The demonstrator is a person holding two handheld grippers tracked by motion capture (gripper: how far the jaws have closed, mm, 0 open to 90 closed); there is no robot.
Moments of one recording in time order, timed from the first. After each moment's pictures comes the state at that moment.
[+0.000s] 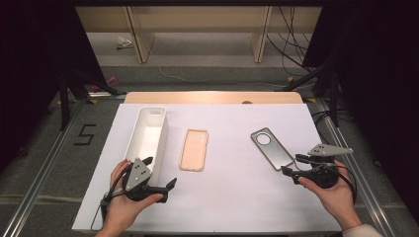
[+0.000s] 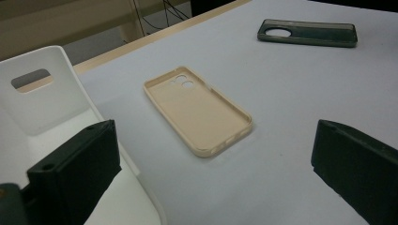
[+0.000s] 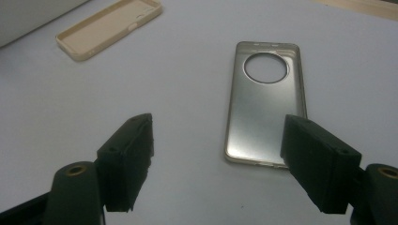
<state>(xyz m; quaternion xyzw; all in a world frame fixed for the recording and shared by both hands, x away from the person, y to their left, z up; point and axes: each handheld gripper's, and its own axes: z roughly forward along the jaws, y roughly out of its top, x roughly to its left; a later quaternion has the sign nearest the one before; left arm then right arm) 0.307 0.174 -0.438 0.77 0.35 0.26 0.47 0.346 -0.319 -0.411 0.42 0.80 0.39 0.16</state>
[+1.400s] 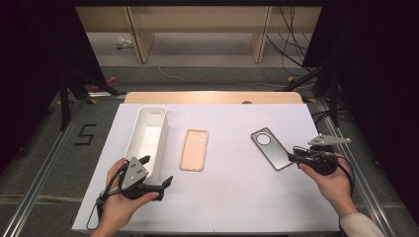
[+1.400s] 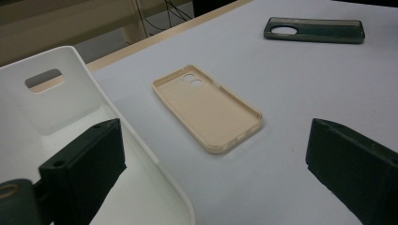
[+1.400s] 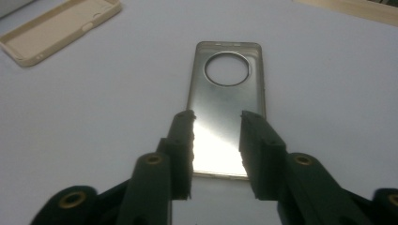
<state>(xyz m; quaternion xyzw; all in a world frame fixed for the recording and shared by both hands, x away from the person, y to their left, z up) 0.311 0.185 -0.438 0.77 0.34 0.27 0.47 0.378 -0.331 -0.416 0.44 0.80 0.37 0.18</state>
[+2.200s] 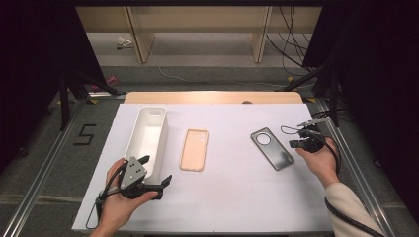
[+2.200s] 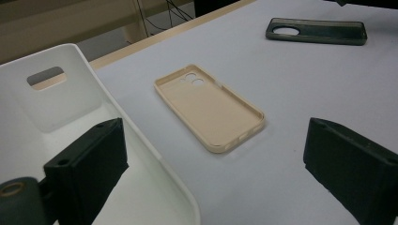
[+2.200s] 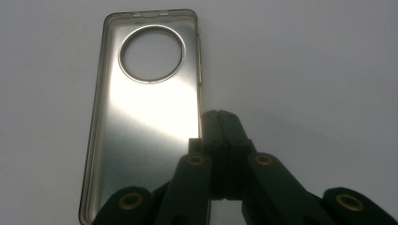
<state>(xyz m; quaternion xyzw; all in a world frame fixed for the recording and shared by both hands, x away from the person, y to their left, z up) 0.311 0.186 -0.439 0.77 0.35 0.27 0.47 0.456 -0.331 -0.437 0.52 0.80 0.26 0.17</state>
